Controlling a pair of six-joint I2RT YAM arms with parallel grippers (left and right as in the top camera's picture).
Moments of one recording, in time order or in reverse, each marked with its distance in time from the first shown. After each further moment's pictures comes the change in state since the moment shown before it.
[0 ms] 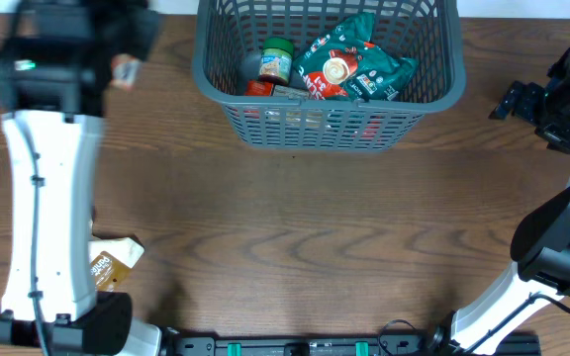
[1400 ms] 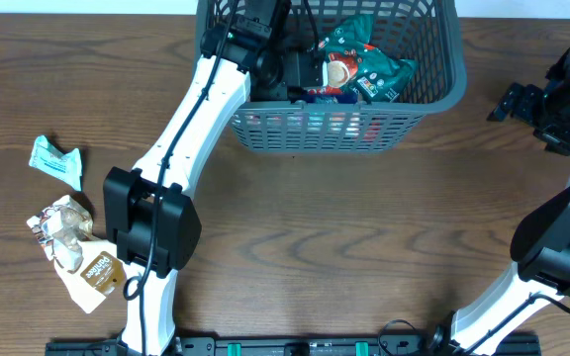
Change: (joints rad) left arm -0.244 0.456 -0.011 -0.051 0.150 0.515; right arm 0.000 0.000 0.000 -0.019 -0.013 0.000
